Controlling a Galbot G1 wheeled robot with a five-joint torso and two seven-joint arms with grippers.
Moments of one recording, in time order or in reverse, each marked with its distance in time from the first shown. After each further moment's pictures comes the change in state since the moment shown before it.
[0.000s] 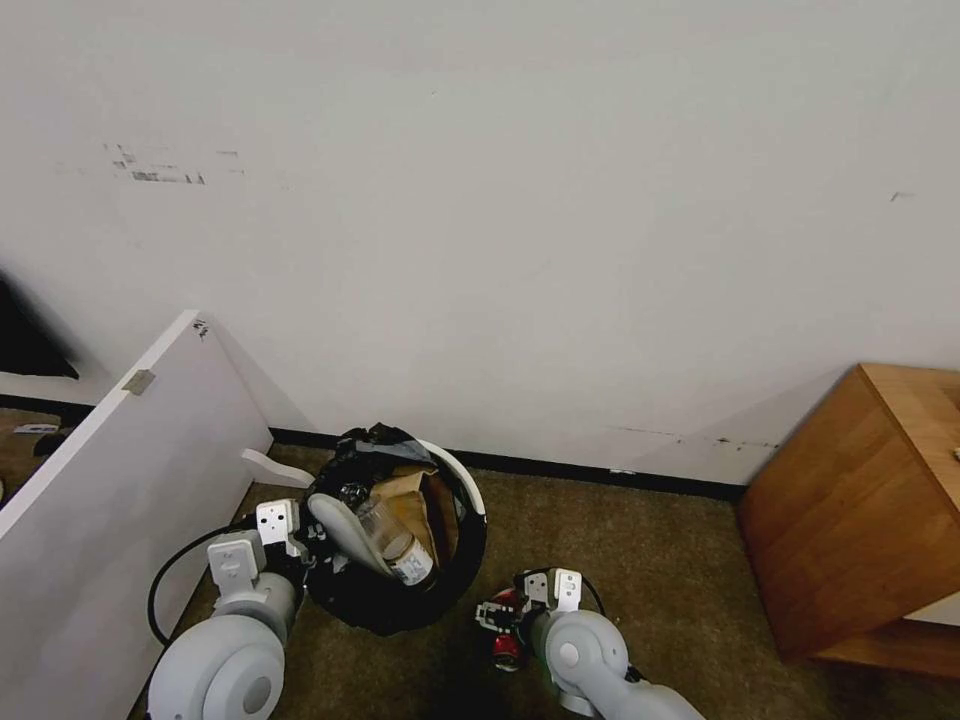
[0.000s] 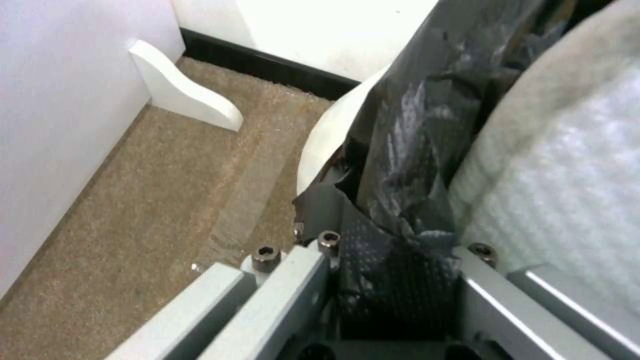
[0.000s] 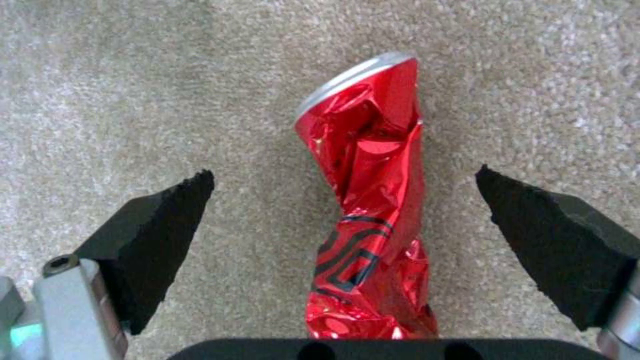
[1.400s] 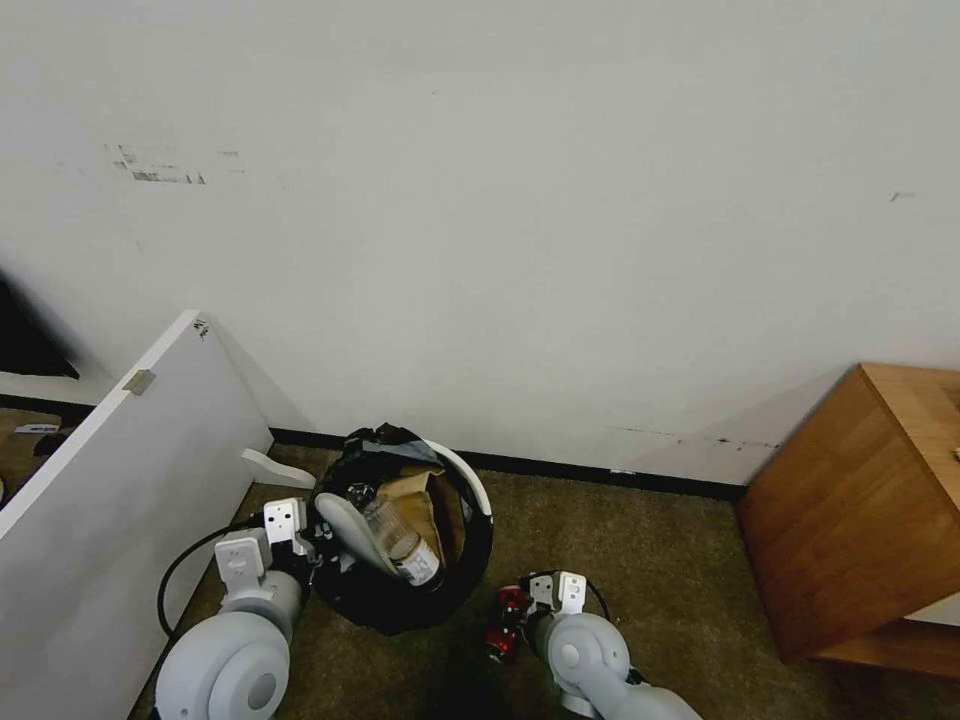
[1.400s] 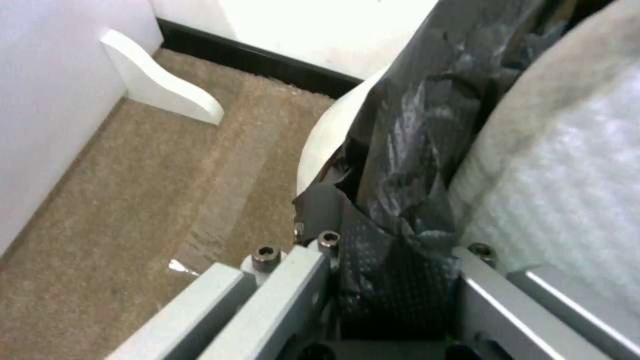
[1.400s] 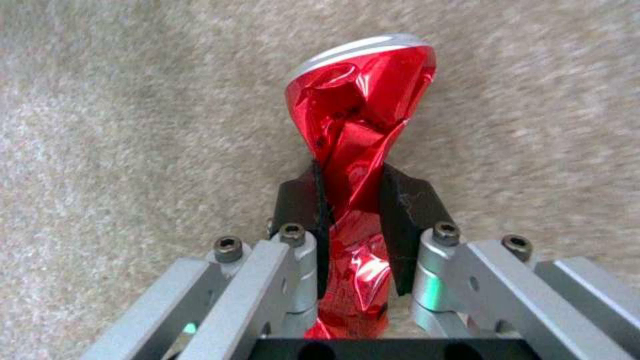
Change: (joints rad) left arm -0.020 0.006 0.035 0.019 -0.016 -0.002 0.002; right arm -0.016 -0.008 0.033 -0.010 -0.014 0.016 -0.007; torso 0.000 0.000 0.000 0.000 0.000
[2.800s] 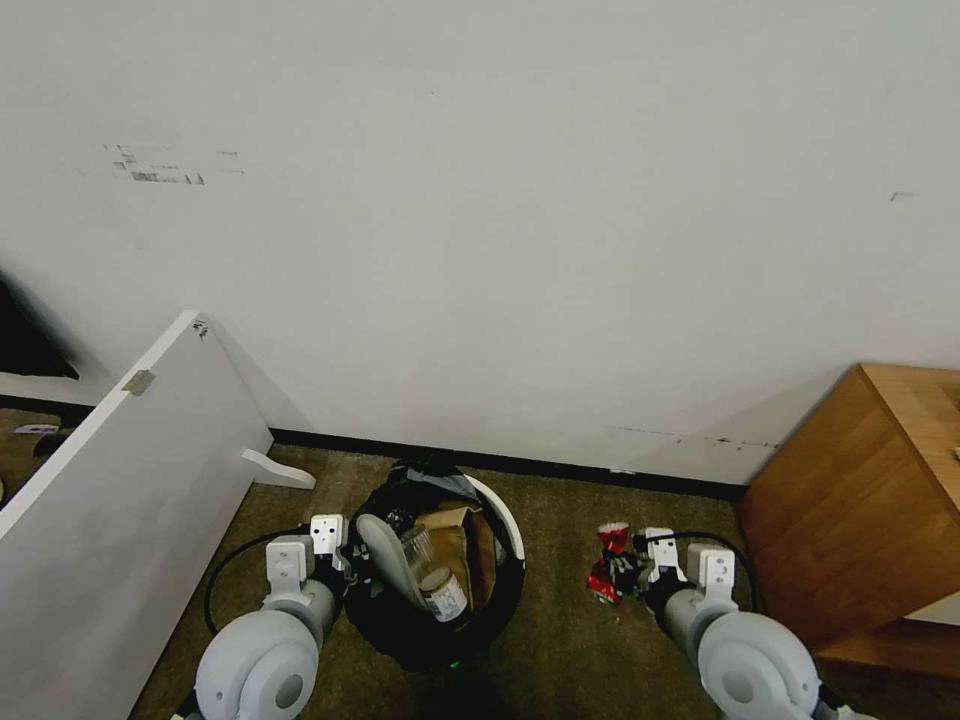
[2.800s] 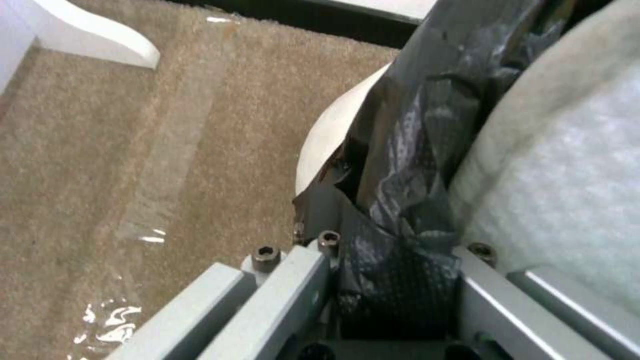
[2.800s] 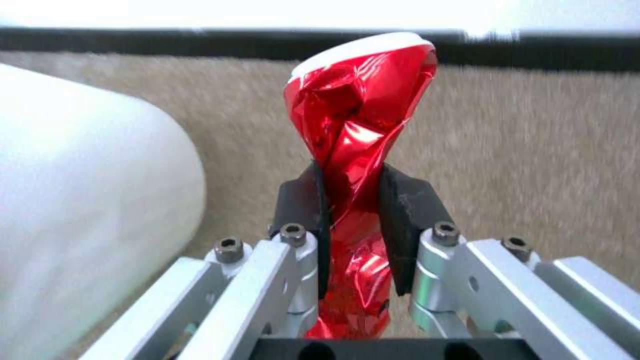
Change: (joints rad) left arm -0.070 0.114 0.146 0.057 -0.121 0.039 -0.064; right arm -0.248 -0.404 0.311 0.572 -0.024 0.007 -0.040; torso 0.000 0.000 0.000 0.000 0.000
